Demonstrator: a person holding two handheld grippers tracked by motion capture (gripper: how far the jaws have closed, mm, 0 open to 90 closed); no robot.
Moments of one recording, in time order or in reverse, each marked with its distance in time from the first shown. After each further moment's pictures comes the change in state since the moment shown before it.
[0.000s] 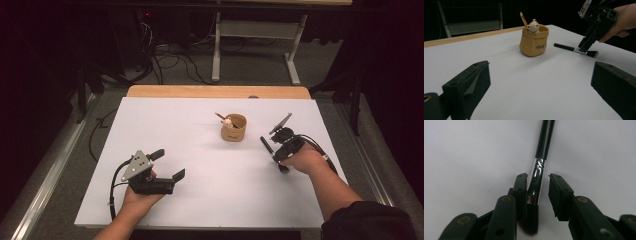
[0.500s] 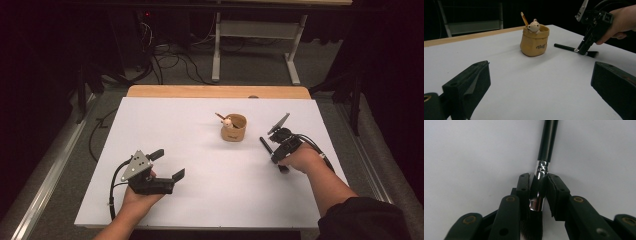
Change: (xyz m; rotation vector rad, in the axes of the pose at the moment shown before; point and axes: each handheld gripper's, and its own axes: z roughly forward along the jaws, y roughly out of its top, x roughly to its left) left arm 0.001 0.000 -0.001 -0.001 0.004 -0.005; right arm -0.002 0.005 0.010 0.041 0.042 0.025
